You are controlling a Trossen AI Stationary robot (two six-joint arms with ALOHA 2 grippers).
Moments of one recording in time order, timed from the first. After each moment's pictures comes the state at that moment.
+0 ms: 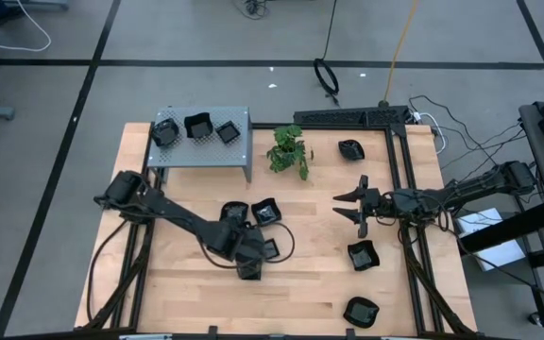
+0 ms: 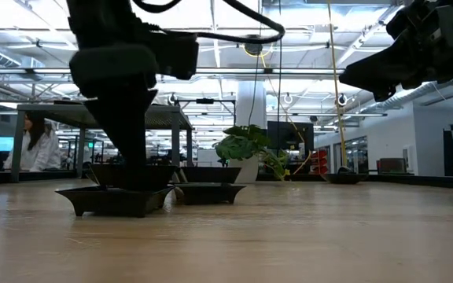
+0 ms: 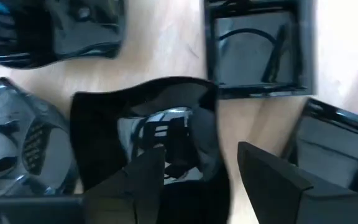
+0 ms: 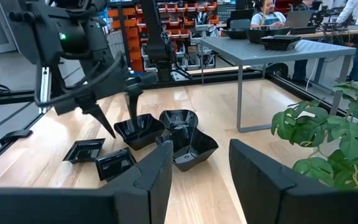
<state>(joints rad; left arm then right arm) -0.38 1.89 1.28 -0.77 -0.25 -0.68 0.21 0.65 0.10 0.48 0.31 0.12</state>
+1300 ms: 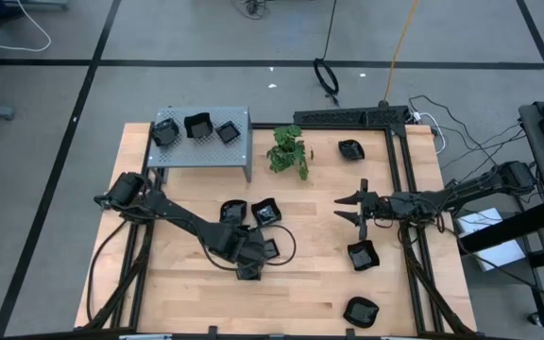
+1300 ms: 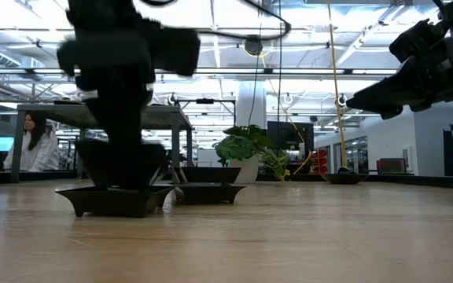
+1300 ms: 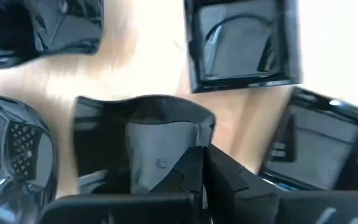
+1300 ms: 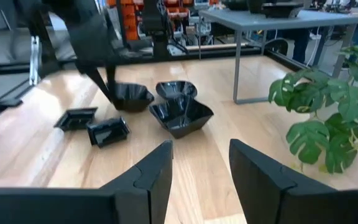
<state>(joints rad) -0.38 1.91 1.32 -0.82 -0.21 -0.65 0.21 0.66 0.02 0.48 0.31 0.12</state>
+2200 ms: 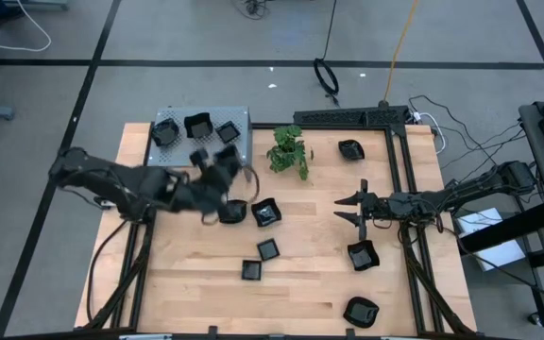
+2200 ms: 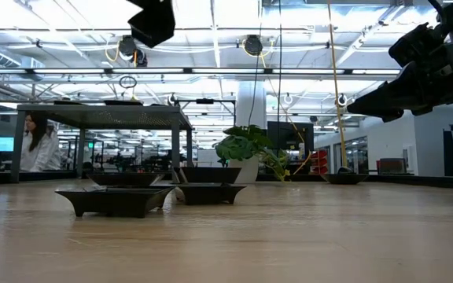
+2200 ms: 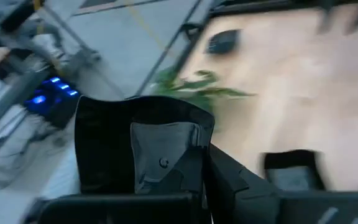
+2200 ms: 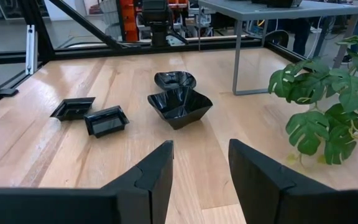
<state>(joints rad) -0.25 1.32 1.32 -0.84 -0.81 -0.23 0.21 0.66 0.01 0.45 0.31 0.12</state>
